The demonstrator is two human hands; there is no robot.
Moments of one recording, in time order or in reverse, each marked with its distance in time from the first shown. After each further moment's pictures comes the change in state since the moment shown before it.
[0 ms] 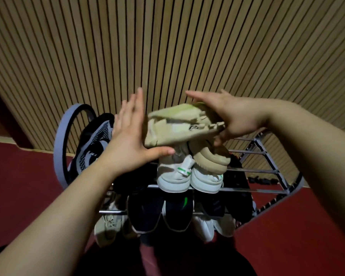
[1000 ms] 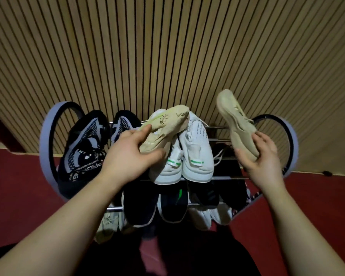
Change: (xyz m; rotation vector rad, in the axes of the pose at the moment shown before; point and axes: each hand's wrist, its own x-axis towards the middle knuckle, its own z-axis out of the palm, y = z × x) left_hand -0.014 0.003 0.034 0.101 -0.029 -0.210; right_hand -0.071 0.054 0.168 0.475 0.932 0.610
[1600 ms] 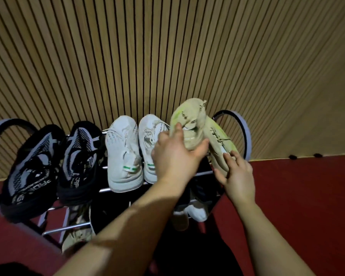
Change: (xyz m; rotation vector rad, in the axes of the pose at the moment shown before) left_hand -0.011 0.146 0.102 -0.021 -0.002 0.039; right_hand -0.030 0.080 -0.004 -0.349 0.007 0.098
